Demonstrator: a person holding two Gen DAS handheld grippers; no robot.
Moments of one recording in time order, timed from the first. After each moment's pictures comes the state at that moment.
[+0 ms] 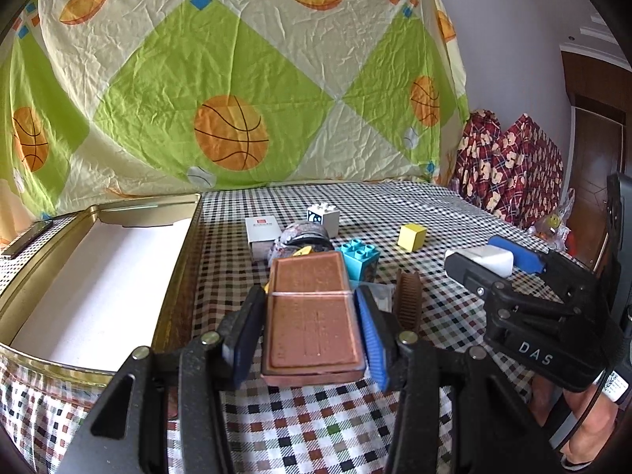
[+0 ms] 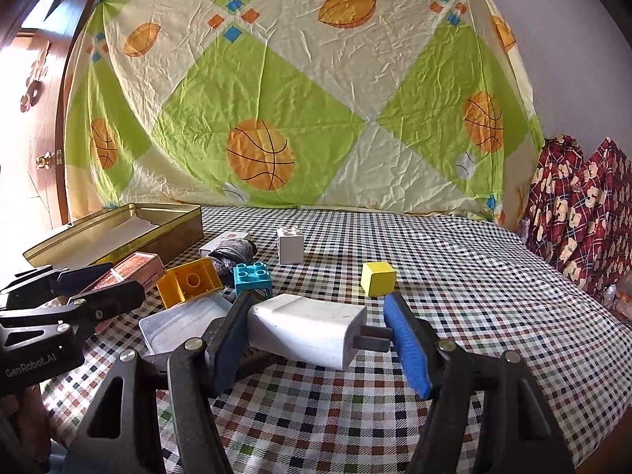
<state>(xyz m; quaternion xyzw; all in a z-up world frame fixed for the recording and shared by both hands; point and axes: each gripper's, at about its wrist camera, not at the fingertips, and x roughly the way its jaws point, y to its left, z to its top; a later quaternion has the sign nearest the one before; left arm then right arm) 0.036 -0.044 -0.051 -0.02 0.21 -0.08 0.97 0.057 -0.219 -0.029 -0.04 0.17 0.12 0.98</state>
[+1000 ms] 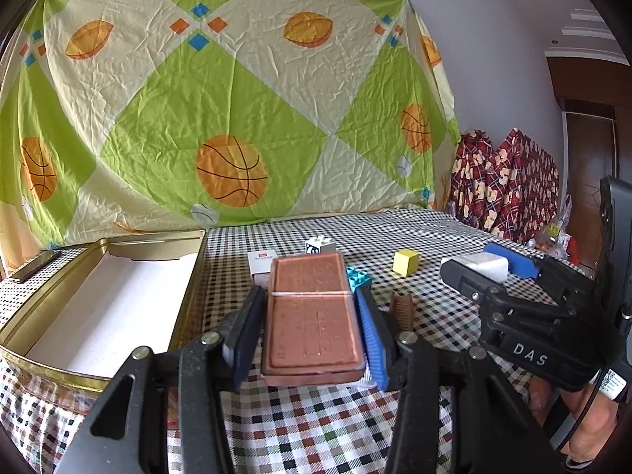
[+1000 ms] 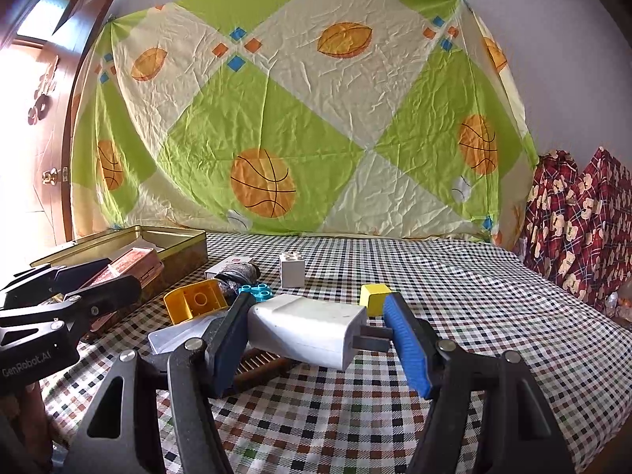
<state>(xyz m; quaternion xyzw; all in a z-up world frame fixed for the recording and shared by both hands) 0.014 -0.049 -0.046 0.00 0.14 -0.08 0.99 0.045 -0.223 -0.026 -0.03 0.12 0.12 0.98</state>
